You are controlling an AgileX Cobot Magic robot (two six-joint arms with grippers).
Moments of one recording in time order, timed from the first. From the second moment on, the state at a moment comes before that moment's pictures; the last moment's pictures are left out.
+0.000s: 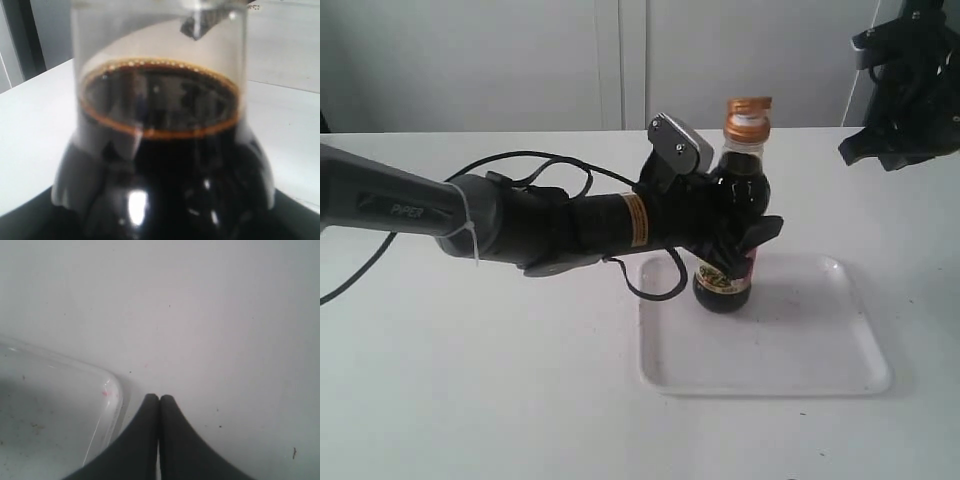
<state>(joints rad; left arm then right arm) -0.73 2.12 -1.32 0.78 -0.71 -0.57 0.04 1.69 -1.34 -0.03 0.74 -0.29</state>
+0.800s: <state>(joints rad) -0.76 2.13 -1.33 0.78 -0.70 -0.54 0.04 1.69 -1.34 -0.03 0.74 -0.28</state>
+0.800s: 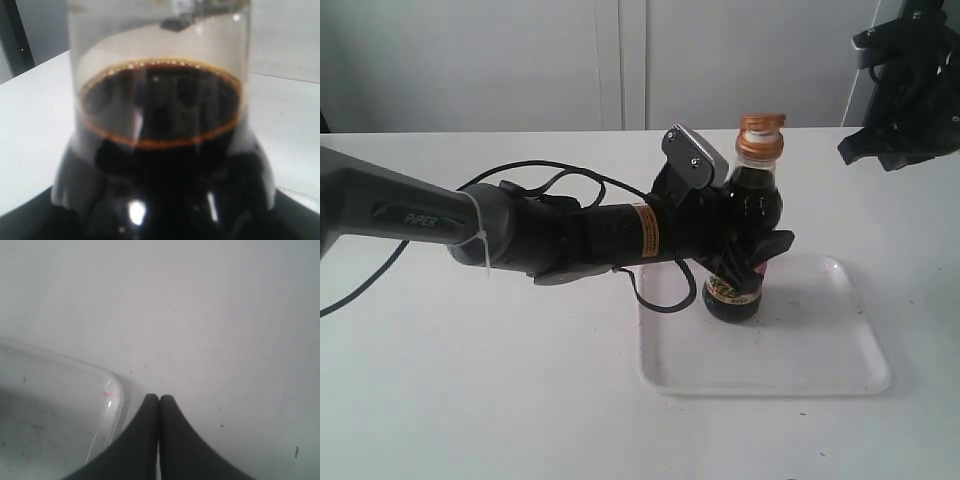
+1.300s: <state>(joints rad) -0.76 2.13 -1.33 0.79 -0.72 -0.55 0.04 1.69 -1.34 -0.03 0.74 -0.28</state>
